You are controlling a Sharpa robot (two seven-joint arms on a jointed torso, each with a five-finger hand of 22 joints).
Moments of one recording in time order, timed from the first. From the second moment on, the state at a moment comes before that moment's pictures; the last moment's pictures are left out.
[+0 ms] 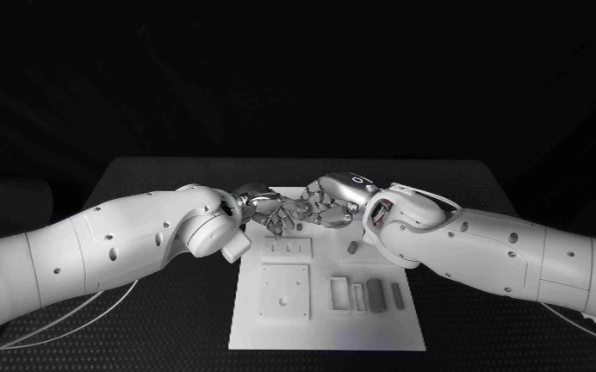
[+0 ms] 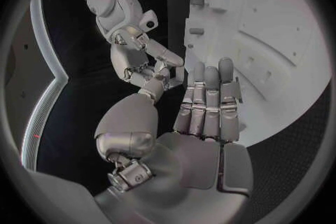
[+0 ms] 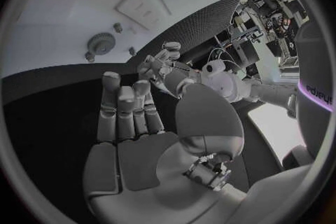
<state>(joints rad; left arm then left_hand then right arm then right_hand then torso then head) 1.27 -0.68 -0.14 1.40 -0.47 -0.13 -0.19 0.81 0.03 0.39 -0.28 0.05 0.95 0.14 0.11 0.72 1.09 0.06 0.47 0.46 0.91 -0.01 1.07 0.66 0.05 1.05 -0.11 0.42 1.19 1.21 -0.63 -0.11 1.43 -1.47 -0.38 -0.04 1.07 0.00 0.63 -0.26 0.08 0.94 0.10 0.32 0.52 0.94 0.01 1.22 0.86 1.09 -0.09 1.48 0.85 0.25 1.03 0.03 0.92 1.31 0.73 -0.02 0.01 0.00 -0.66</state>
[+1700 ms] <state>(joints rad) 1.27 -0.68 -0.14 1.40 -0.46 -0.15 -0.18 0.95 0.10 0.51 -0.29 0.06 1.08 0.10 0.19 0.69 1.21 0.02 0.44 0.46 0.93 -0.03 1.08 0.67 0.04 1.07 -0.12 0.43 1.23 1.21 -0.62 -0.11 1.43 -1.45 -0.35 -0.05 1.03 -0.09 0.64 -0.24 0.08 0.91 0.13 0.28 0.53 0.91 0.03 1.20 0.85 1.06 -0.08 1.46 0.84 0.25 1.01 0.03 0.90 1.31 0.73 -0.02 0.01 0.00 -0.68</state>
